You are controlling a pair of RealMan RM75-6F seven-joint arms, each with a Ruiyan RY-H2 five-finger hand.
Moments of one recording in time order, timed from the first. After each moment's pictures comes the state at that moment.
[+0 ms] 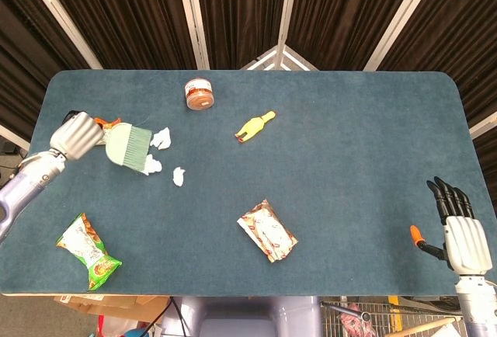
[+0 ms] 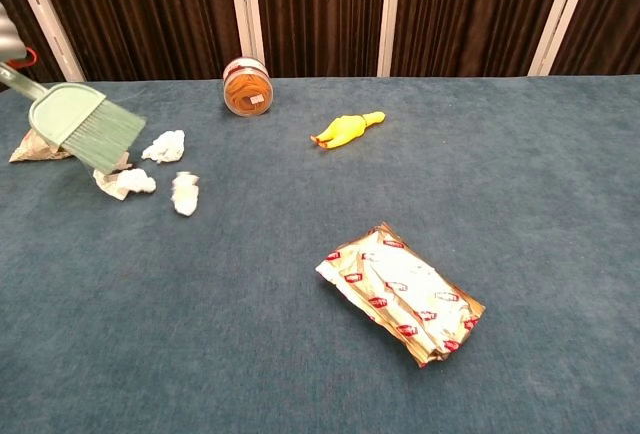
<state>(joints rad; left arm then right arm) -0.79 -1.38 0.10 -0.68 1.65 1.04 0.46 0.09 -1.12 0.08 -1.66 -1.49 1.48 0.15</state>
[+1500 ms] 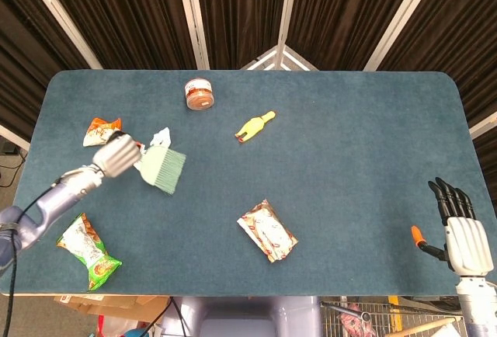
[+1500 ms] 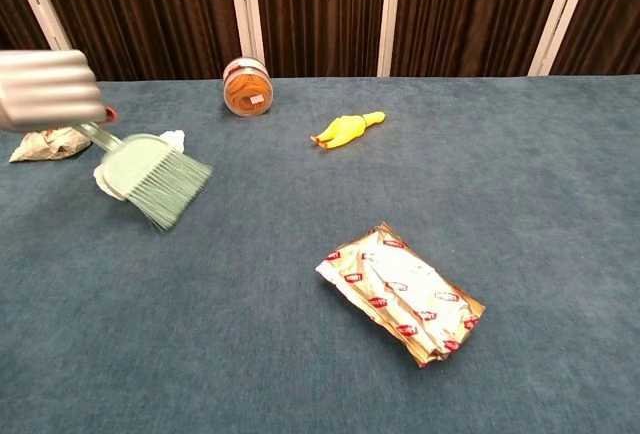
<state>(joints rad) -0.81 -1.54 0.14 -0.58 1.76 1.05 0.49 0.08 -1.12 0.09 -1.66 -1.49 1.49 0.15</state>
